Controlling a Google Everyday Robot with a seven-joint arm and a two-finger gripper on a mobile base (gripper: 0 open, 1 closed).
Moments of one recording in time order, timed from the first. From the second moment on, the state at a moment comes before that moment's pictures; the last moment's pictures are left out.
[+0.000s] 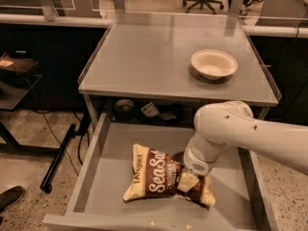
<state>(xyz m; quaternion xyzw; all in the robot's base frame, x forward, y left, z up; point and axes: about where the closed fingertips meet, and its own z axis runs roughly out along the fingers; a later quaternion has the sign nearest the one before) 0.433 -0.101 0.626 -0.58 0.81 0.10 0.06</state>
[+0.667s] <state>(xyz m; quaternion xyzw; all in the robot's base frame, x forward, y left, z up) 0.426 -0.095 0.711 -0.58 0.81 0.07 0.08</state>
